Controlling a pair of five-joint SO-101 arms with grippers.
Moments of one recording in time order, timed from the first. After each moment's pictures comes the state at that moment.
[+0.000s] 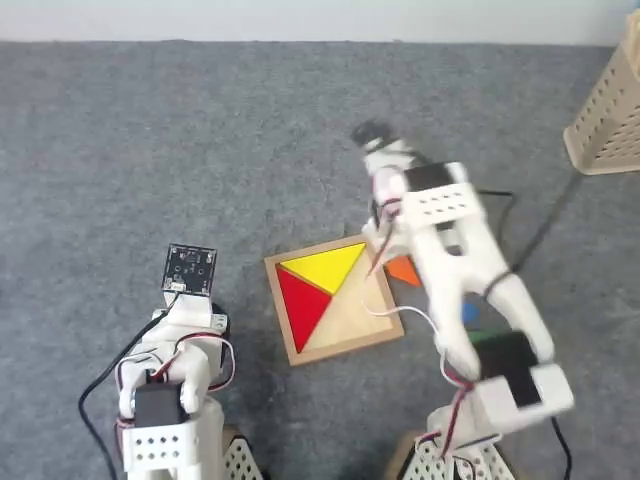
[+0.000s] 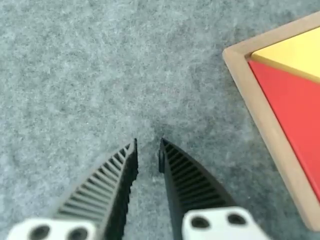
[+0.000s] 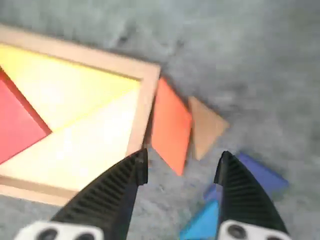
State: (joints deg) left arm -11.0 -103.4 97.1 72.6 -6.1; right arm -19.7 5.5 14.0 71.8 13.9
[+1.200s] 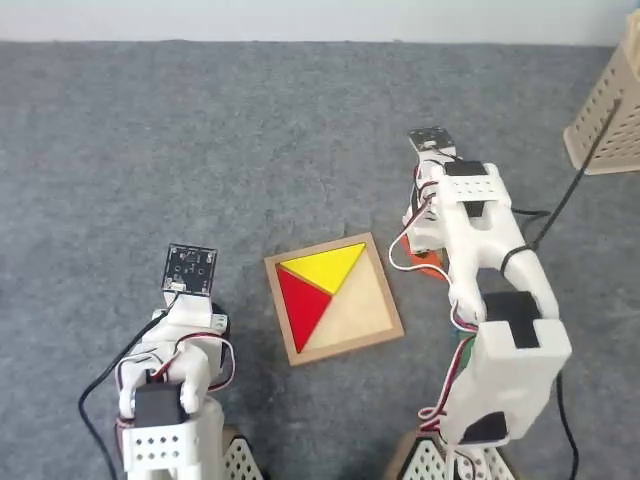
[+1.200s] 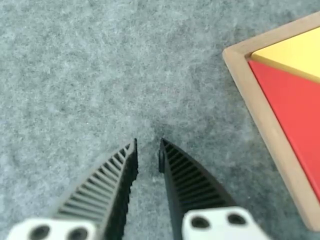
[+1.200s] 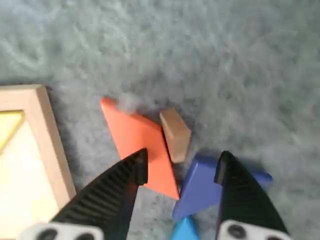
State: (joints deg) left arm -11.0 -103.4 97.1 72.6 -6.1; right arm -7.9 16.9 10.5 67.4 7.6
